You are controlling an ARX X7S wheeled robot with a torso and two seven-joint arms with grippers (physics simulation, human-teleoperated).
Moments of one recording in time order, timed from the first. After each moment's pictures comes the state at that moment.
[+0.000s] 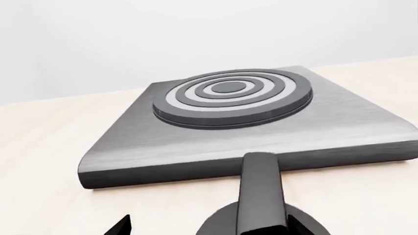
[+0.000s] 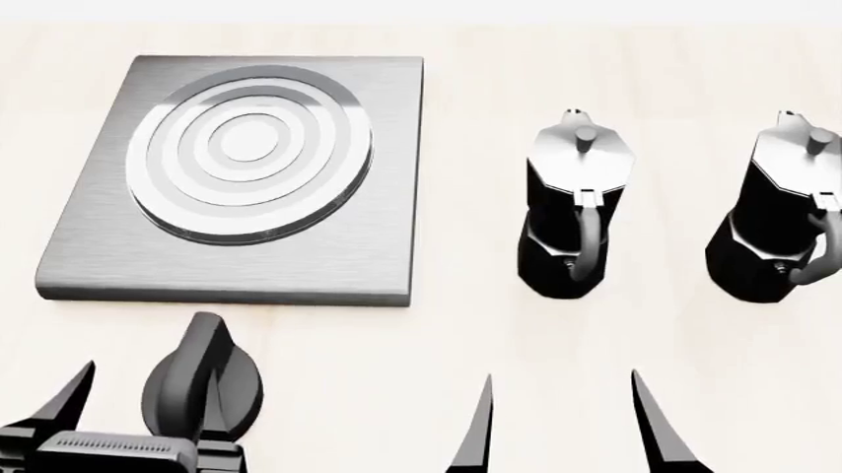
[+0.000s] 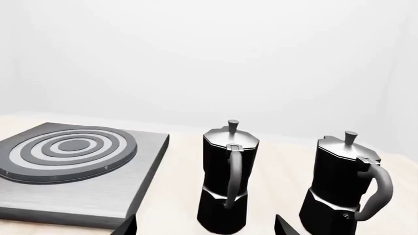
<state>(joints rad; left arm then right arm) -0.23 -0.26 0.38 -0.11 -0.16 0.07 -0.37 -0.01 0.38 -0.32 -0.61 0.17 0.26 0.44</state>
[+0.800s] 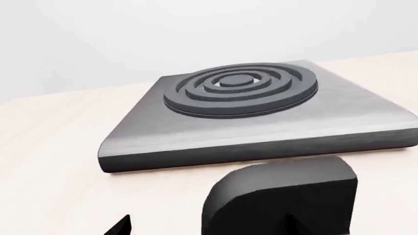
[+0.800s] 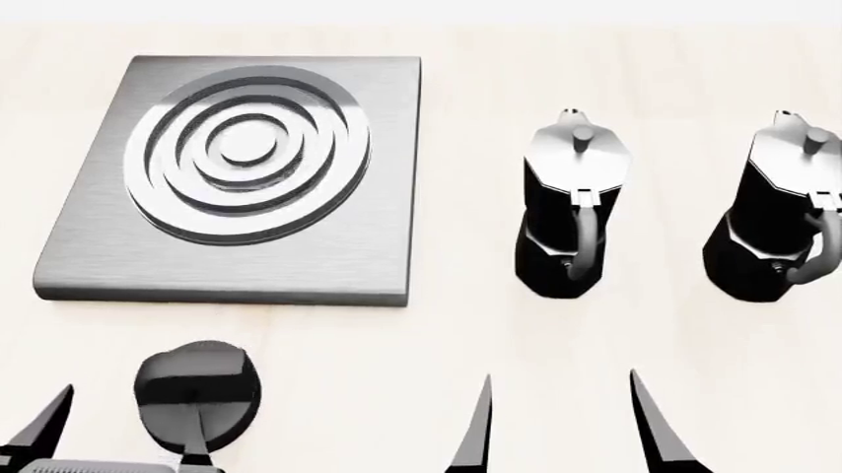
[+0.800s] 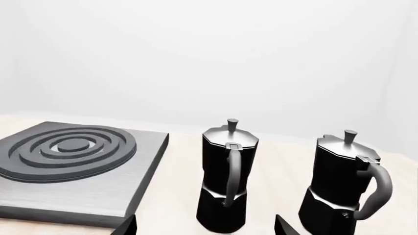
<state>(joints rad) -0.15 -0.30 0.38 -0.03 -0.18 0.05 -0.40 0.00 0.38 -0.33 -0.61 0.18 0.25 0.45</state>
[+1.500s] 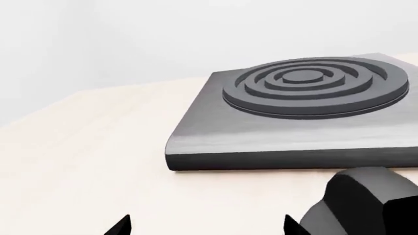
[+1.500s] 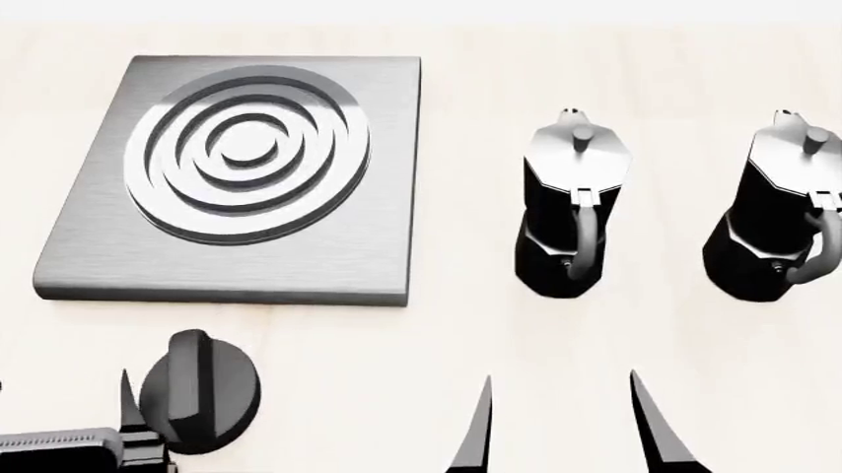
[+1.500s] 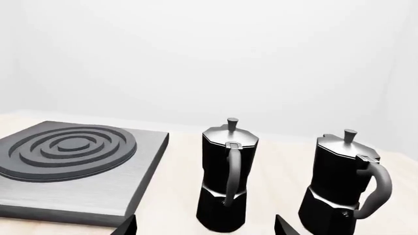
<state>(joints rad) -0.19 -0.32 0.31 -0.07 -0.20 0.03 -0.47 0.00 0.39 -0.34 -0.60 0.18 0.25 0.45</state>
